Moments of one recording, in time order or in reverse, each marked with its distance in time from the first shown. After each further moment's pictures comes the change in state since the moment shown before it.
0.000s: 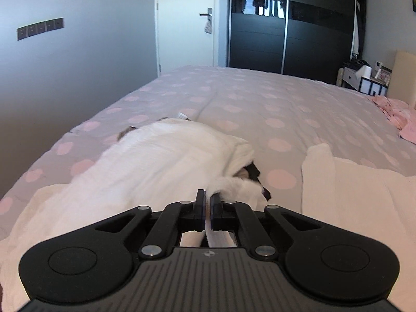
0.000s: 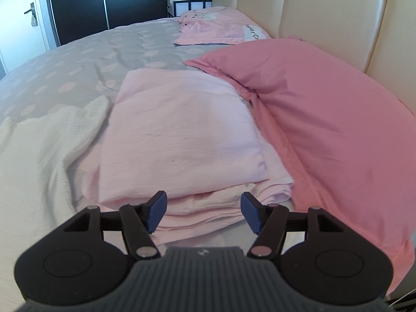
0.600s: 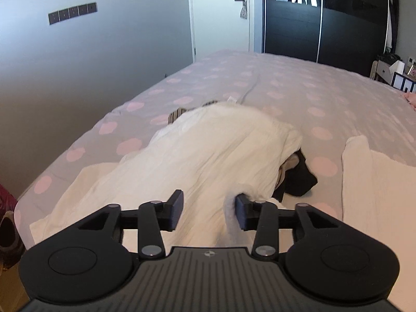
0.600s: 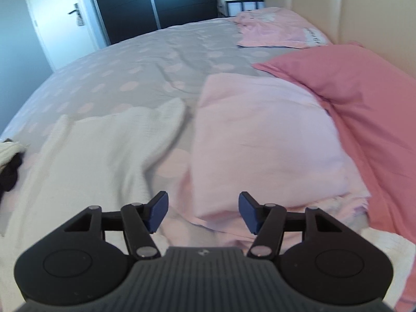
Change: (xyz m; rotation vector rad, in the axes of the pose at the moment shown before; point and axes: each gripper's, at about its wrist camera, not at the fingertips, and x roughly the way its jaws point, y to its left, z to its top) left arm -0.006 0.031 0.003 -0.017 0.073 0.110; right arm -0.001 0.070 0.020 -0.045 0.018 0.261
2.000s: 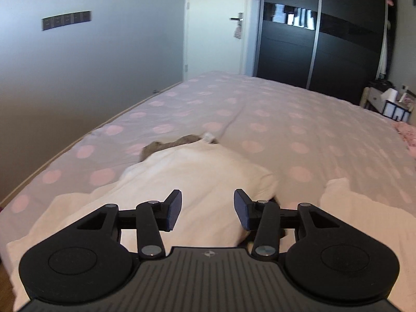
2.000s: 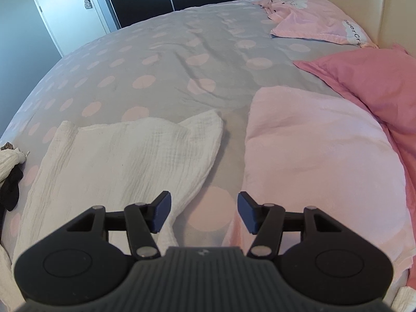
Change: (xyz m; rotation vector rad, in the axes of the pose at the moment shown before) left arm 0.025 -0.033 0.061 -0.061 -0.061 -0.093; right arm 0.097 0.044 0.079 -0.020 0.090 0.042
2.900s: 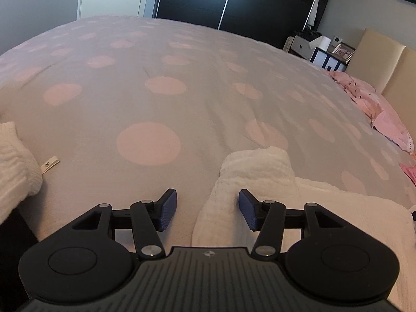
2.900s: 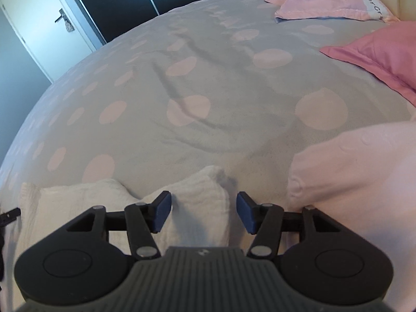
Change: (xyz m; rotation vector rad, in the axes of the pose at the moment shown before) left arm 0.307 -0.208 -0.052 0.087 0.163 -0.386; right arm 0.174 -0.028 0.077 0.128 -0.016 0.047
